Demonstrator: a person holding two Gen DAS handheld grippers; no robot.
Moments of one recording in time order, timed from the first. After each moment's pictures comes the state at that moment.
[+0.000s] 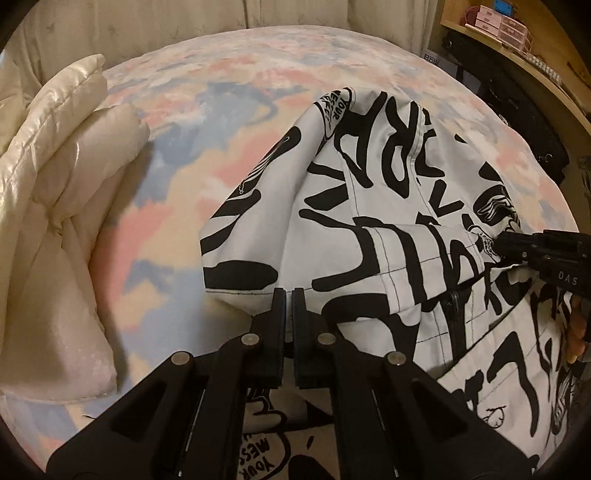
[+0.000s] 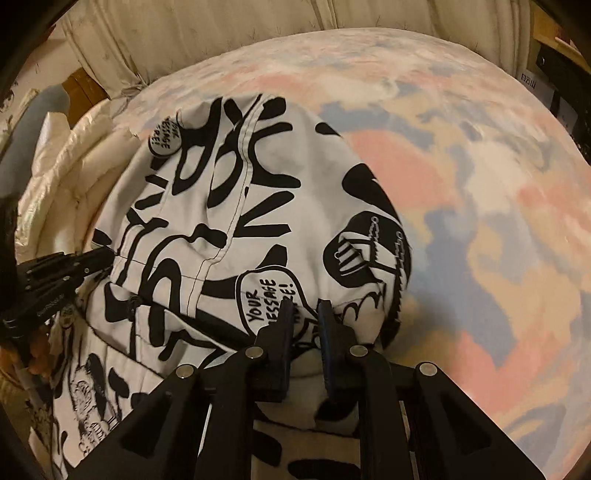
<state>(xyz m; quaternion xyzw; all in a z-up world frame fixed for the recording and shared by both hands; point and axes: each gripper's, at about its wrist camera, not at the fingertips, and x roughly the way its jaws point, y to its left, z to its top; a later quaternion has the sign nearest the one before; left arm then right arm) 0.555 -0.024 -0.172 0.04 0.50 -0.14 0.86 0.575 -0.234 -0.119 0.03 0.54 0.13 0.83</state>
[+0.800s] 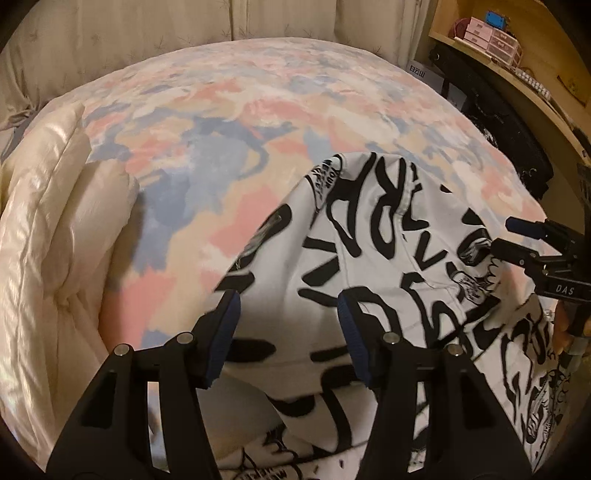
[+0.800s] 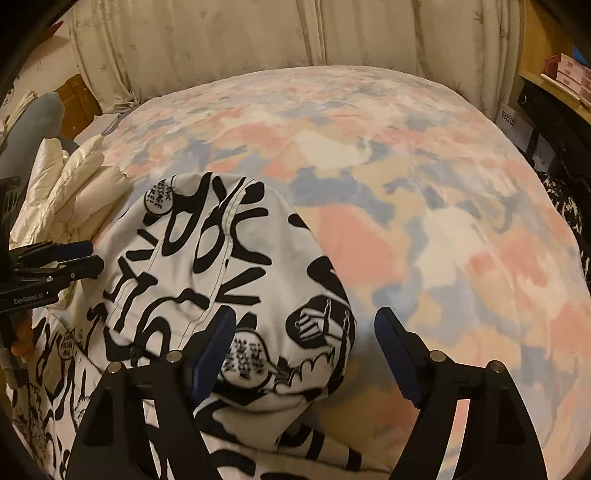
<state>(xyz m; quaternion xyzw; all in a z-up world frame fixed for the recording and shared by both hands) 0.604 -0.026 -0.133 0.03 0.49 -0.18 0.85 0.605 -0.251 -0.068 -0.01 0.50 0.09 0.86</state>
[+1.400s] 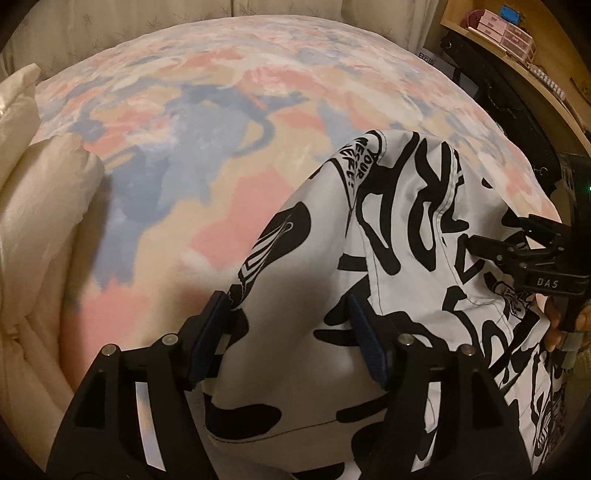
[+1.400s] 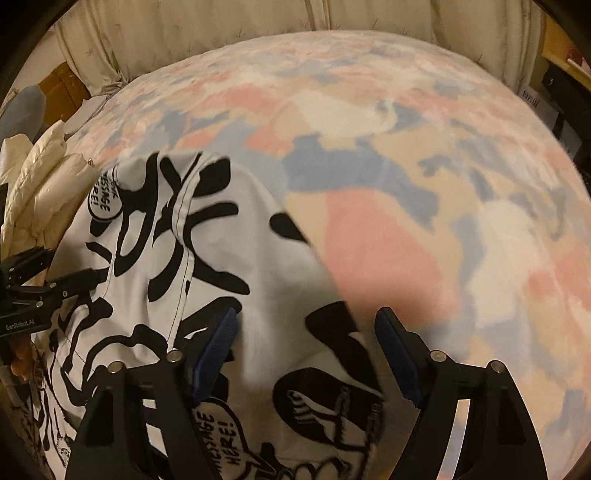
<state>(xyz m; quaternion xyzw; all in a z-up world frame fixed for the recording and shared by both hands) 0.645 -0.037 -0.187 0.02 0.52 -0.19 0.84 0.679 -0.234 -0.141 -0.01 0.54 0.10 0.83</state>
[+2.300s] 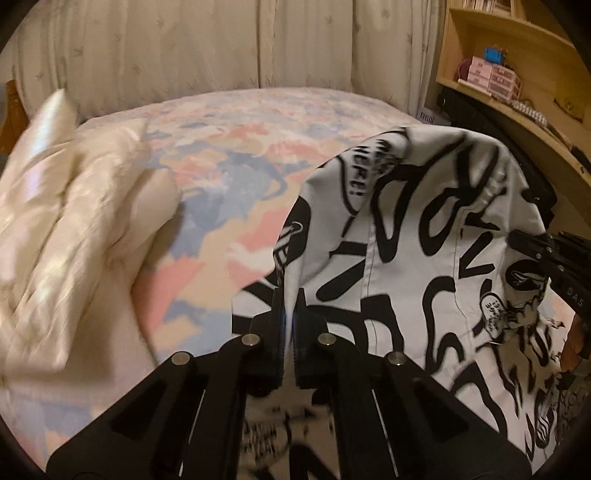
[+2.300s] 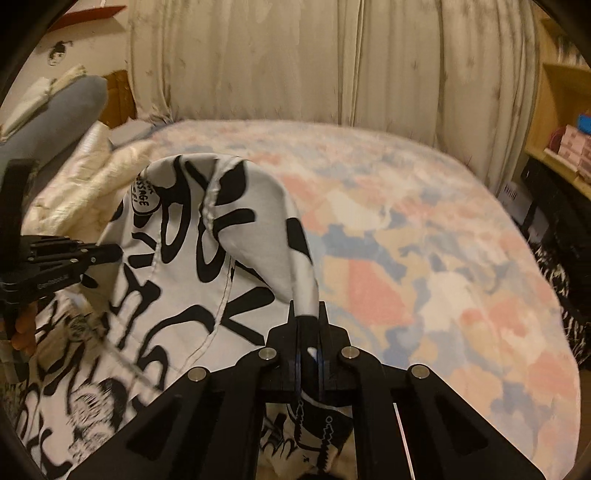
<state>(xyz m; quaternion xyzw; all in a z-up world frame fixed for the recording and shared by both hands) 0.513 -0.007 -0.111 0.00 0.38 -0.14 0.91 0.512 -0.208 -0.019 -0.08 0.36 0.11 0.92</state>
